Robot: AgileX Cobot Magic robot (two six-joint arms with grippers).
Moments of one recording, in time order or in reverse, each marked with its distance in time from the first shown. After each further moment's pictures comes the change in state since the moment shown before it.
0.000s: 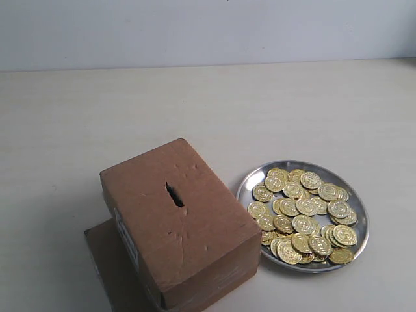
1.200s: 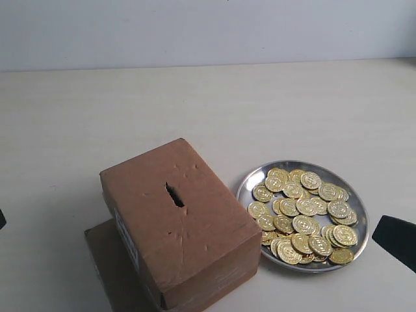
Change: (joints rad) left arm -0.601 0.251 -0.004 0.002 -0.027 0.000; right arm 0.610 0.094 0.000 -0.005 0.001 0.000
